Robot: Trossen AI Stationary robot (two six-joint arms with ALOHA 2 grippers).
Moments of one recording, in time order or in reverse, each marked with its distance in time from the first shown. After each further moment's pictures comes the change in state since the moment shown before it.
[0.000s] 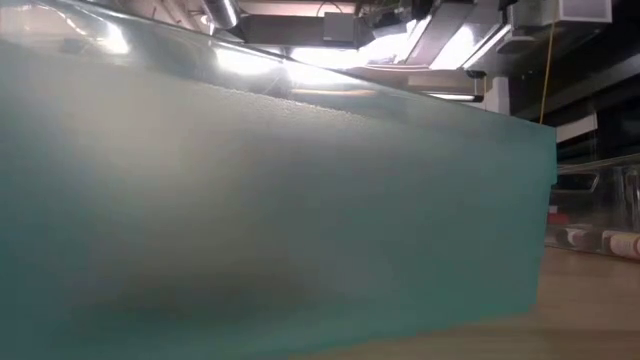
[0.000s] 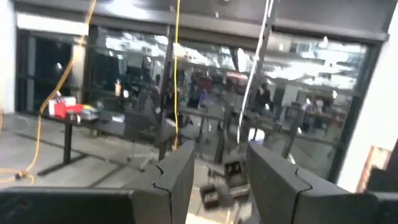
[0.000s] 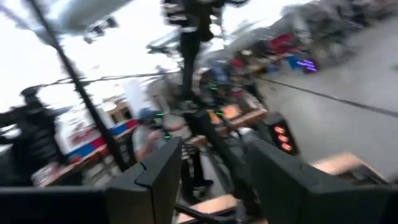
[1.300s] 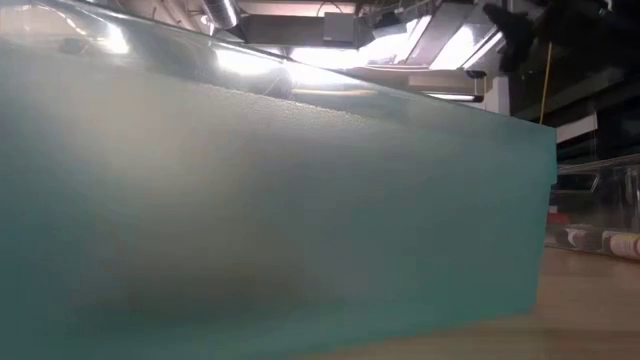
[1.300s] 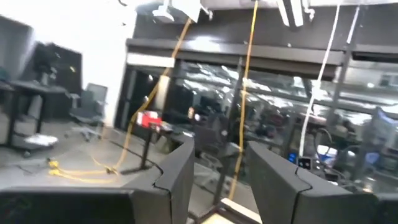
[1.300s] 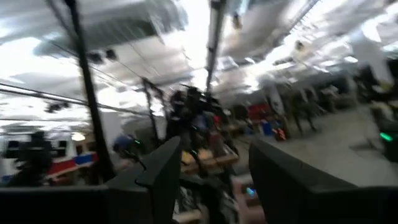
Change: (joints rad) left arm 0.038 -1.036 -1.216 0.223 -0.334 -0.015; right arm -0.040 -0.716 -0.834 0.379 0.105 -0.088
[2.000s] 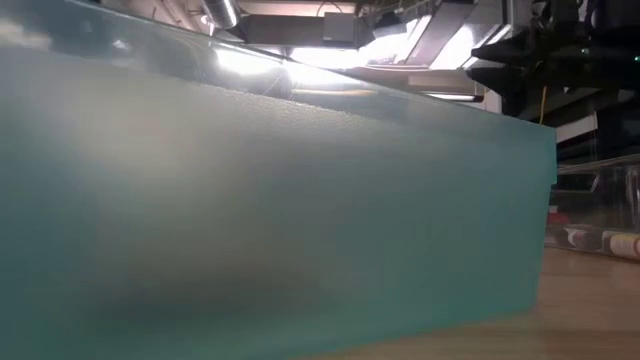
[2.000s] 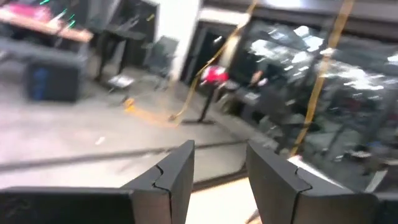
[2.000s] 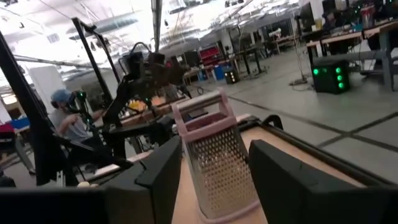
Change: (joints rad) left arm 0.008 -0.265 -0.419 -0.104 -0.233 0.005; right arm -0.024 0.000 -0.045 -0.321 0.088 -0.146
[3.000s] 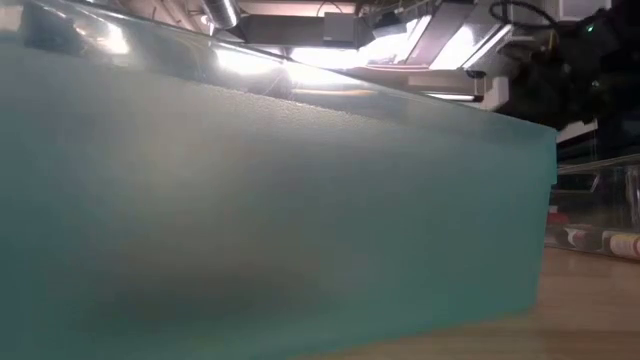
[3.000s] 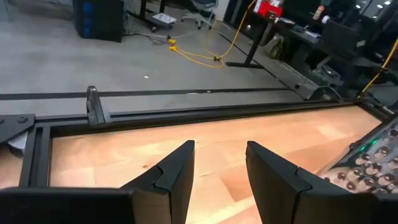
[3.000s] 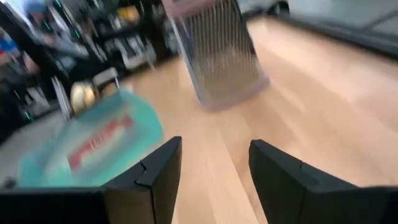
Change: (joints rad) left arm -0.033 0.027 -0.404 0.113 -0.148 0.028; right arm 0.000 0.000 0.000 -0.436 -0.116 -0.122
